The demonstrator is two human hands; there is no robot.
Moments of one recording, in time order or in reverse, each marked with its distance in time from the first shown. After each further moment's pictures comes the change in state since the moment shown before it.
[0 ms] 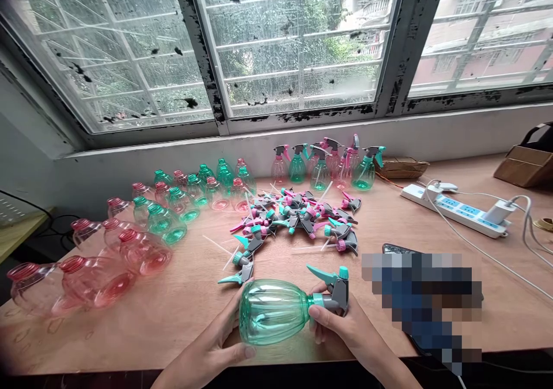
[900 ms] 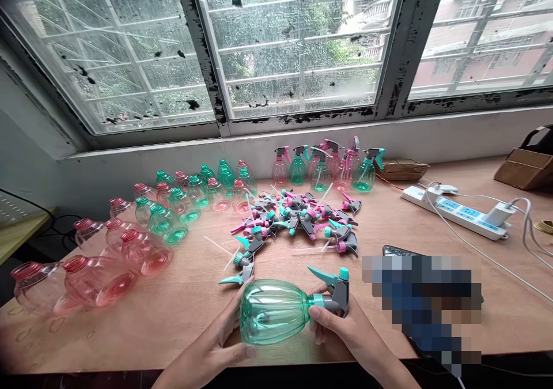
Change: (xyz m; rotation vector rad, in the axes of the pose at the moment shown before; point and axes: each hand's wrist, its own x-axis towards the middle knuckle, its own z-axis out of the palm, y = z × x) left_hand -0.001 0.002 0.001 0.003 0.022 0.002; right_hand 0.002 0.005 -0.002 -0.013 0.000 -0.011
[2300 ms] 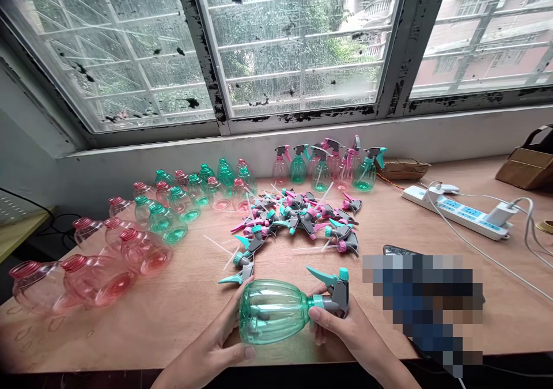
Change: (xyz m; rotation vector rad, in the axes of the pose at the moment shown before) left_hand 0.000 -0.002 0.000 -0.016 -0.031 0.023; right_hand 0.001 0.005 -0.003 0.023 -0.037 -0.003
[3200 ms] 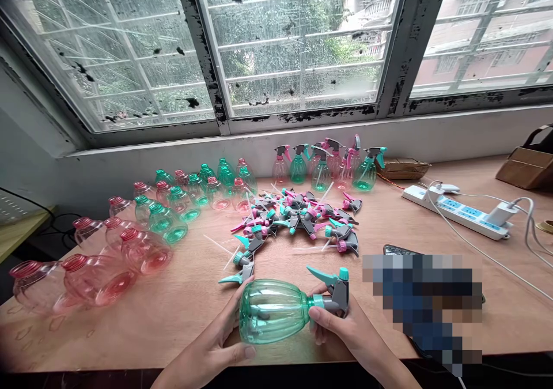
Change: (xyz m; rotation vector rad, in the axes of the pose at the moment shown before) left_hand 0.000 0.002 0.001 -0.017 -0.003 -0.004; right_hand -0.001 -0.004 0.002 -0.011 0.004 0.003
